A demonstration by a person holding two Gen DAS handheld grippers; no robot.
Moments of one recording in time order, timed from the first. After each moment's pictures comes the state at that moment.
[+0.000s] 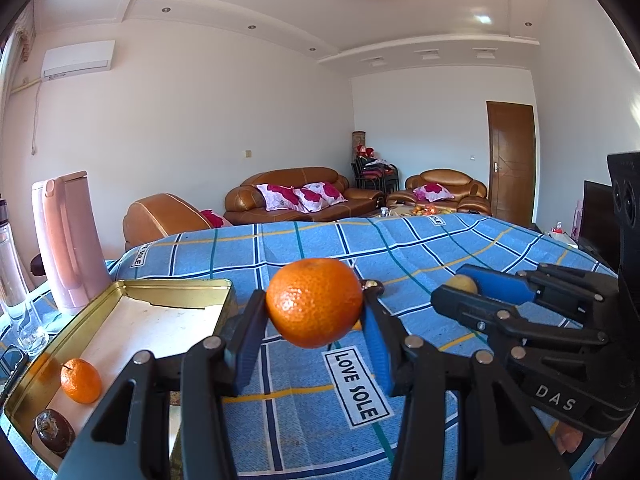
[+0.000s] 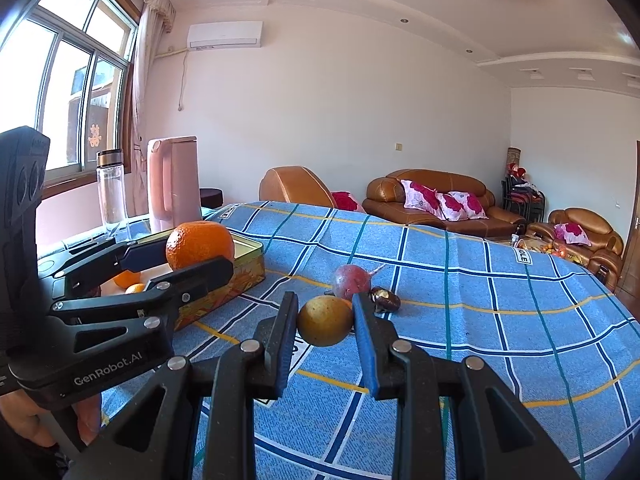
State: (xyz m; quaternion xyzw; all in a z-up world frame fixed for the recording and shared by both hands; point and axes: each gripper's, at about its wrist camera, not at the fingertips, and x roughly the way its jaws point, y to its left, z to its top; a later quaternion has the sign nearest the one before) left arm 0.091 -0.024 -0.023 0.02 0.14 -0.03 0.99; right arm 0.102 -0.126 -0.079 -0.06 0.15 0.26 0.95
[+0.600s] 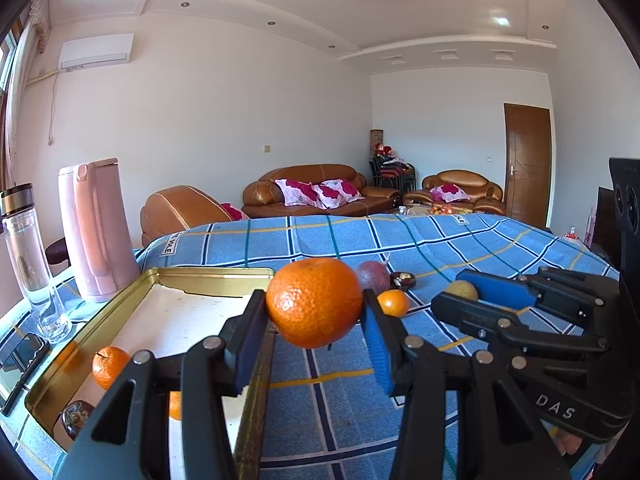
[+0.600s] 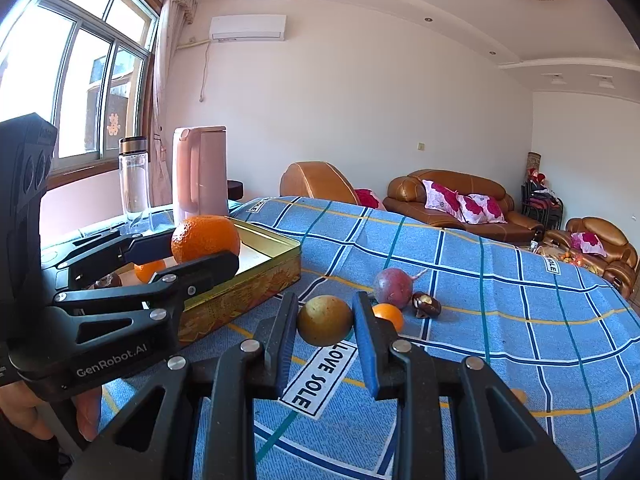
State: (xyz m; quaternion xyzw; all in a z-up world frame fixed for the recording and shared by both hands) left arm 0.075 0.012 -0.023 0.01 0.15 0.00 0.99; right arm 0.096 -0.090 -0.080 -0.08 0.16 0.29 0.94
